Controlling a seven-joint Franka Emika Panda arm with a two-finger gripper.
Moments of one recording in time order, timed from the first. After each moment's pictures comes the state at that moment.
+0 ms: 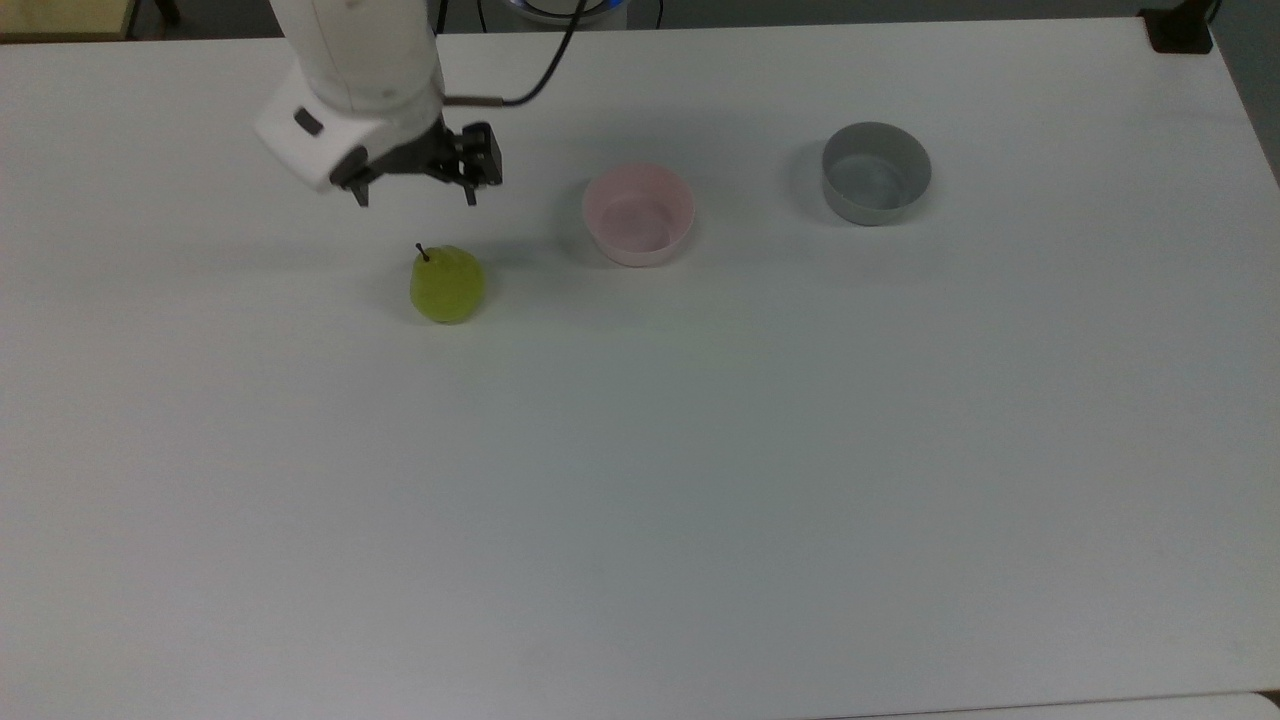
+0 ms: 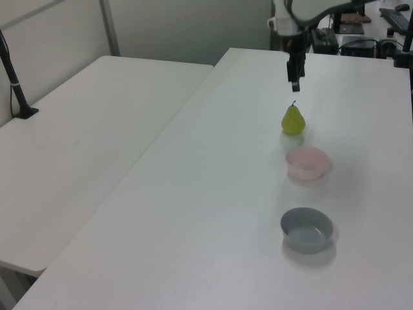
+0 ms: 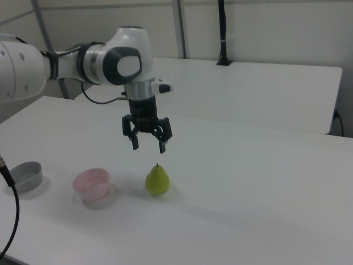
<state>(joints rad) 0.14 0.29 -0.26 -1.61 -0.04 1.74 -0.21</state>
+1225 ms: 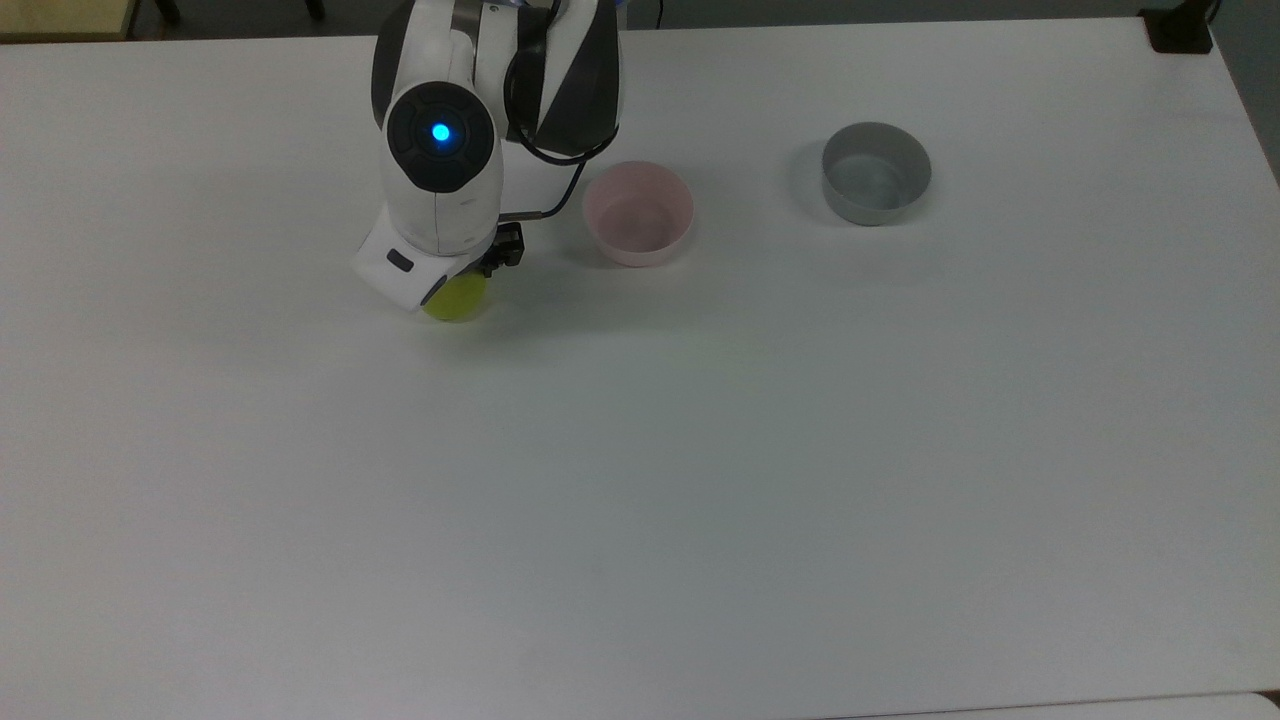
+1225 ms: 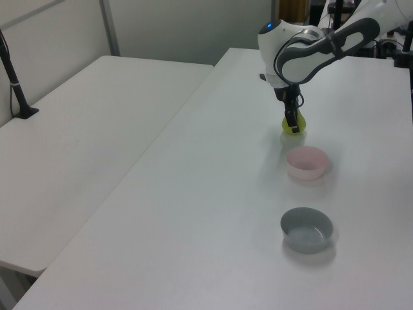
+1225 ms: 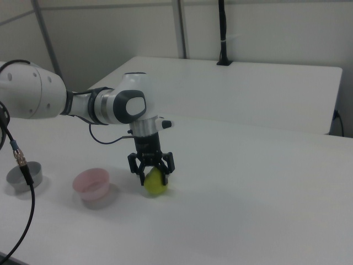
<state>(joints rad) 0.17 0.44 -0.26 -1.74 -0.11 1.93 -0.26</state>
